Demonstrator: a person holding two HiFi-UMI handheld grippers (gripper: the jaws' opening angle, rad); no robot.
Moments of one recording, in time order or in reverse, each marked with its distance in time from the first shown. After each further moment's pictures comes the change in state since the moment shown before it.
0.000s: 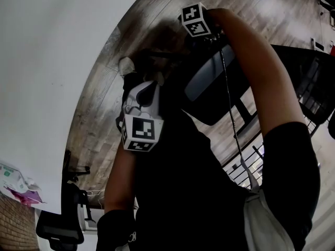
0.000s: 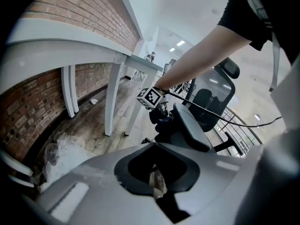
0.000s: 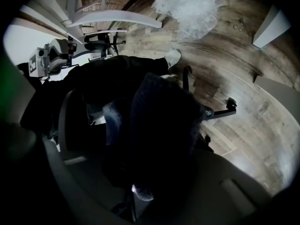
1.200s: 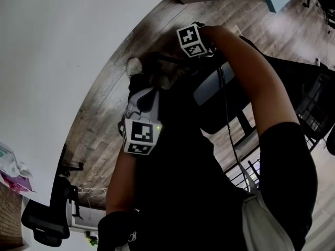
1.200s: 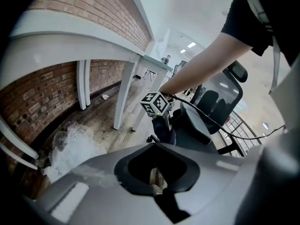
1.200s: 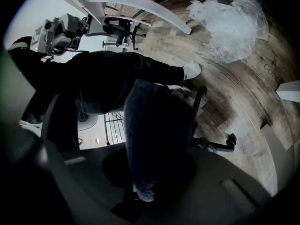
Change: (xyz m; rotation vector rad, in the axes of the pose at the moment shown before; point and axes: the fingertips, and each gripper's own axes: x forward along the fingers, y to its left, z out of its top) left arm -0.026 0.012 -0.025 -0.063 -0.010 0.081; right arm 0.029 0.022 0.073 -0.289 0.009 -0.093
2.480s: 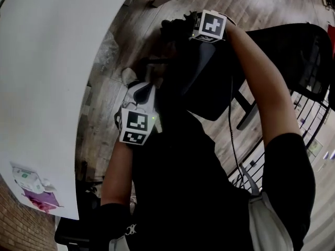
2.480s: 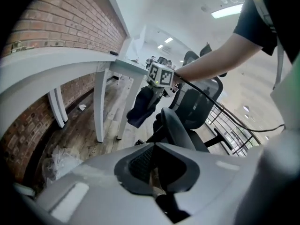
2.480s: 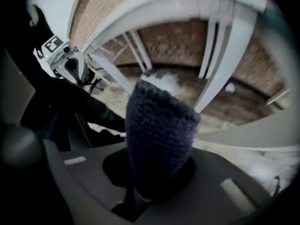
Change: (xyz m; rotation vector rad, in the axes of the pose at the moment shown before) left arm 0.009 -0.037 0.057 0.196 0.047 -0.175; right arm -0.148 0.015 -0.072 0.264 -0.725 -0.614
